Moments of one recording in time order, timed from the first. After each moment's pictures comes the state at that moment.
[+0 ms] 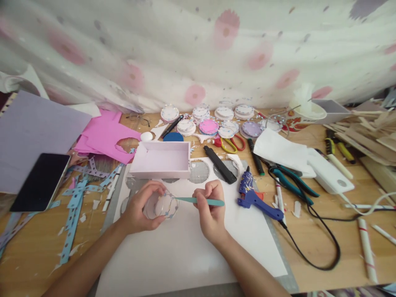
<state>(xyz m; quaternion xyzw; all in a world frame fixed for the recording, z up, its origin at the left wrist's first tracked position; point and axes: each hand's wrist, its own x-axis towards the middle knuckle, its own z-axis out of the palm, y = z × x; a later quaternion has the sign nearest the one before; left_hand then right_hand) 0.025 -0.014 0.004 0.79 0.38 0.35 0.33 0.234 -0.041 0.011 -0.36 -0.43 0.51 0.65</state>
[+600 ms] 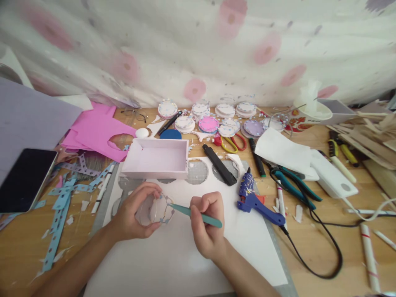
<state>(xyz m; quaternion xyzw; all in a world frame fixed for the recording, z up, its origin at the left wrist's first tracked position) 0.025 -0.015 0.005 0.80 0.39 0.31 0.33 0.236 -0.053 0.012 -0.36 -0.51 0.45 0.64</state>
